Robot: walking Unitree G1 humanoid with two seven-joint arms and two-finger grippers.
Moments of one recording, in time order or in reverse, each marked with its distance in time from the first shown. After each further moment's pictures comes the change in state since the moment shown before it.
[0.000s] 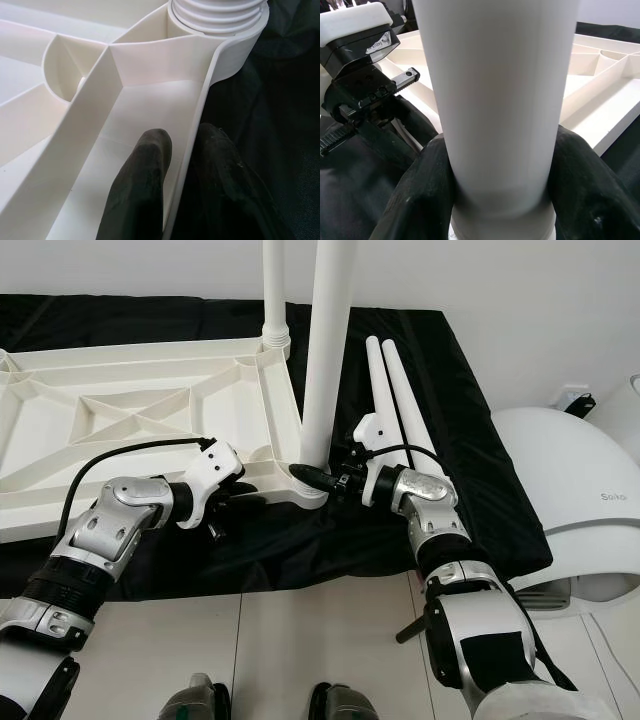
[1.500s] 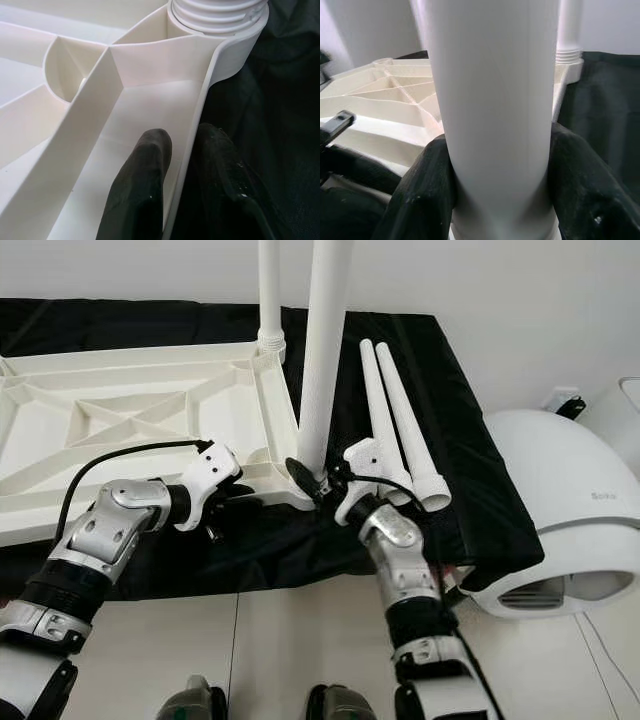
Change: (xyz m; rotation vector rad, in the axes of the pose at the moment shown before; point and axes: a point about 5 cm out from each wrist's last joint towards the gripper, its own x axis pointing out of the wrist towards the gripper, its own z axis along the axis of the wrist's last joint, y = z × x) left arm 0.001 -0.002 -0.003 -0.014 0.003 0.023; right arm 0.011 0.045 -0.009 0.096 -0.158 -0.472
